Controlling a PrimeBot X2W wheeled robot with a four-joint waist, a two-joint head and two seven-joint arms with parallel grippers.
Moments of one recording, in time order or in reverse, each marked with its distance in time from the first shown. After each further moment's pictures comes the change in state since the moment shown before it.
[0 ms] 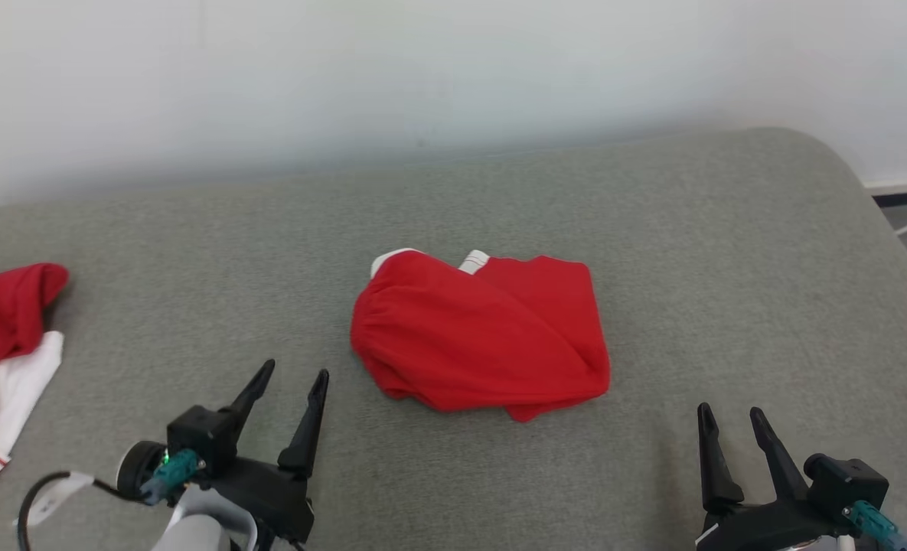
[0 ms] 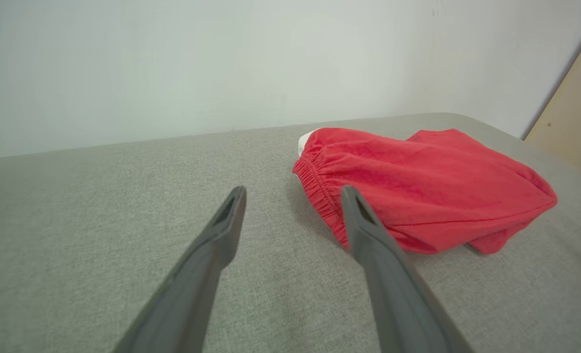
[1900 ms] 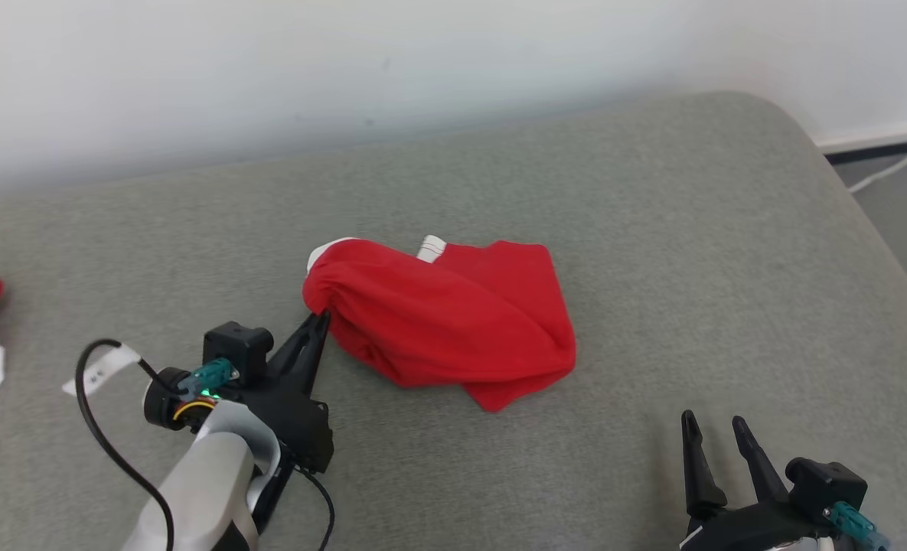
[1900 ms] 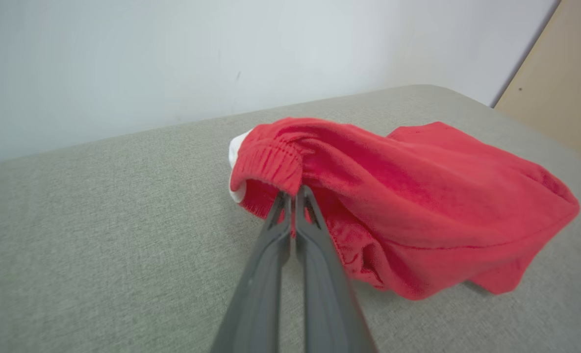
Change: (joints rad) left arm -0.356 -0.016 -0.221 0.417 -0.162 -0.010 -0.014; right arm -0.037 0.020 0.016 0.089 0.024 0.000 -0.022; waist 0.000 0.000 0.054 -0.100
